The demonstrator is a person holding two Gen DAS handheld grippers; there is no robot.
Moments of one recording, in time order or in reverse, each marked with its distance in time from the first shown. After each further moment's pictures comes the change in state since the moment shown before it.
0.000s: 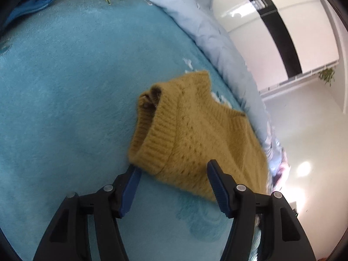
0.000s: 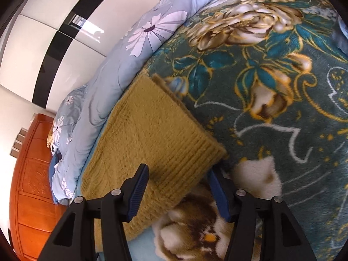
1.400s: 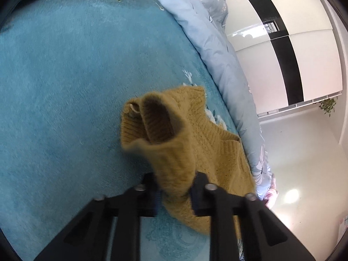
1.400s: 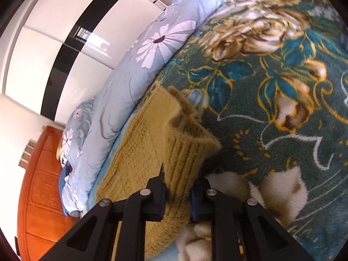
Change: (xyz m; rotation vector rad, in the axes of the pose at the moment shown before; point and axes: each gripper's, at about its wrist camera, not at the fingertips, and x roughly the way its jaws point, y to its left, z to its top) left arm 0.009 -0.009 0.006 -0.128 -0.070 -0.028; right arm -0.003 0.021 0.004 0.014 -0.063 0.058
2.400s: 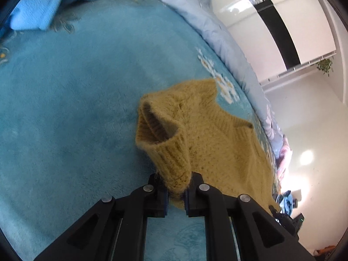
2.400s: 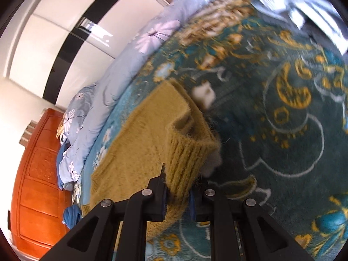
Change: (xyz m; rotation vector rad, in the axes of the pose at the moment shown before) left arm -0.092 0.061 -0.057 0.188 0.112 0.060; right arm -0.107 -0.065 -0.103 -0.023 0.049 -0.031
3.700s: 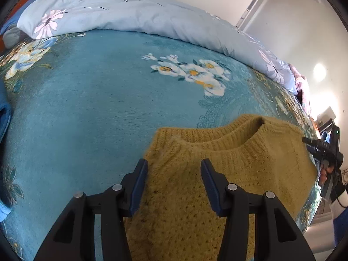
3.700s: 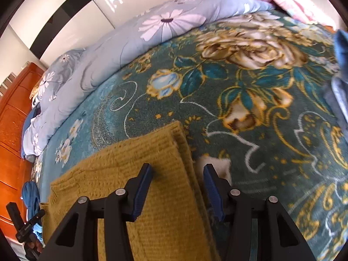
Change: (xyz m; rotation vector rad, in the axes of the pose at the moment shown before) left arm 0.054 -0.093 0.080 0.574 0.120 0.148; right arm 0.078 0.046 0.100 -0.312 0.099 -0.193
